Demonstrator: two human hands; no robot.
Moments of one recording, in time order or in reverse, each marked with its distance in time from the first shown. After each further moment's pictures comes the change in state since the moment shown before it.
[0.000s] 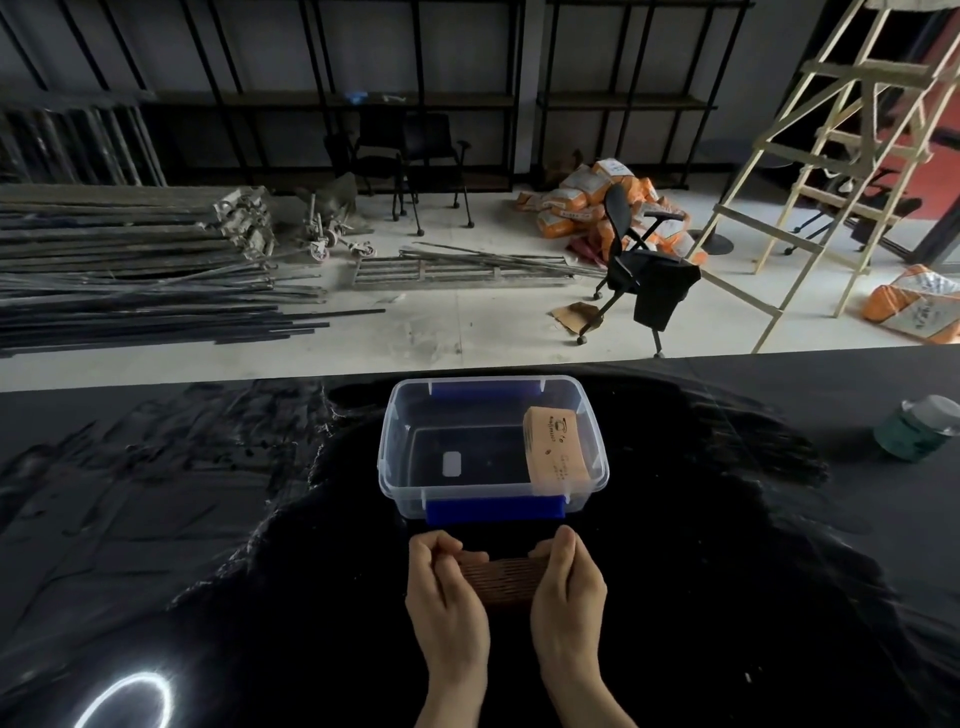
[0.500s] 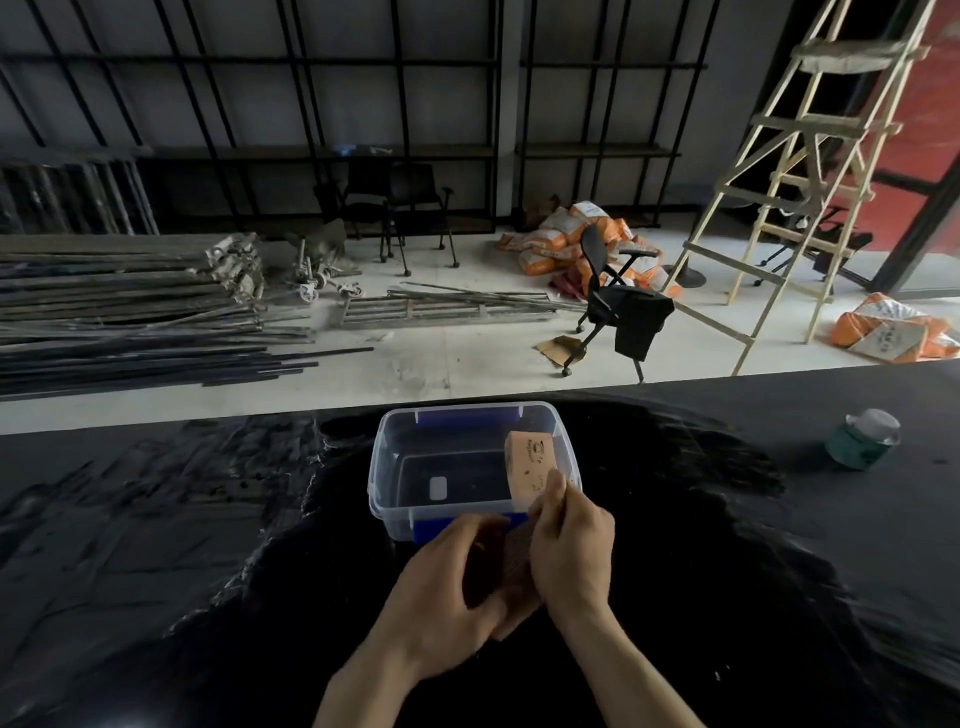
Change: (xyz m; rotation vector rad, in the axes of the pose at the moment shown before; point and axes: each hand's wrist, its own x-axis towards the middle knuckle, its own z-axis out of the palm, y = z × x) left_hand 0.016 0.070 -0.048 0.474 -0.862 0.458; right_hand 0.038 -0.064 -0.023 -0.179 0.036 -0.389
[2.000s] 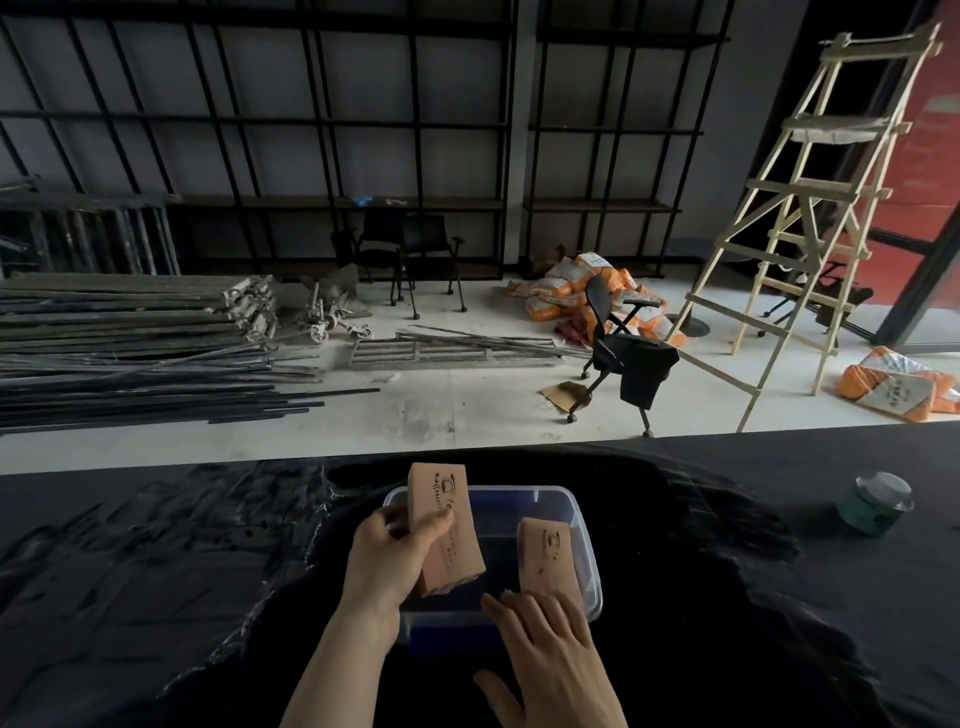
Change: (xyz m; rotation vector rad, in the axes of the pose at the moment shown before) left_hand 0.053 -0.006 -0.052 -0.606 0.489 -0.474; right_hand -0.033 0.018 -0.016 -0.574 -0.636 -0.577
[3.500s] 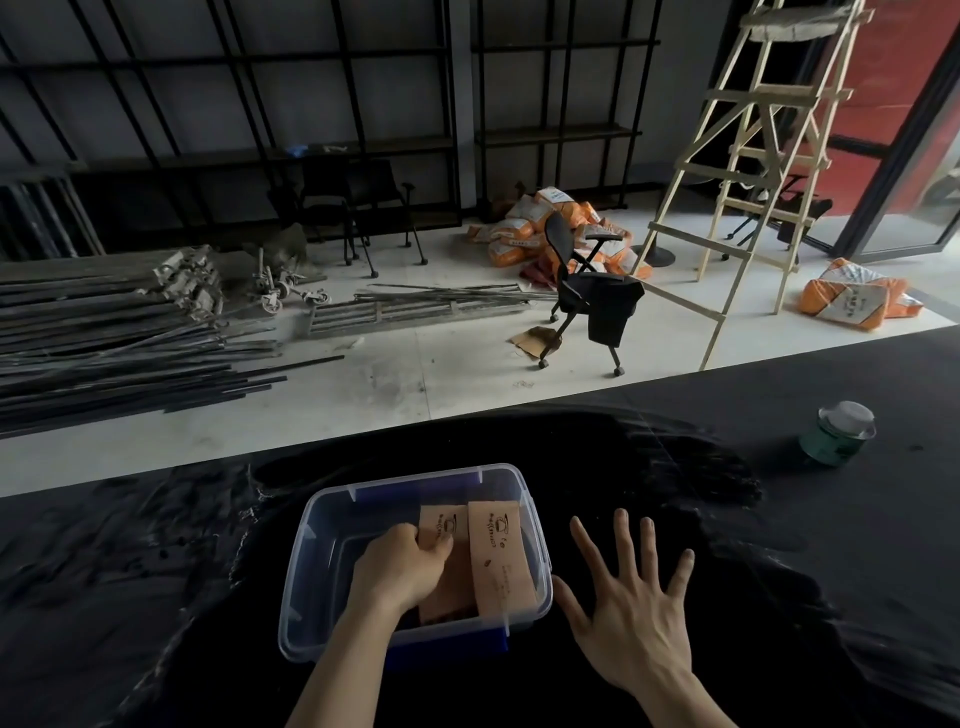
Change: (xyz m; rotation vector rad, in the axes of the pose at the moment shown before) left_hand 0.047 -0.035 0.078 0.924 -0.219 0.001; right_hand -0.024 0.144 0.036 -0.175 -0.135 0.627
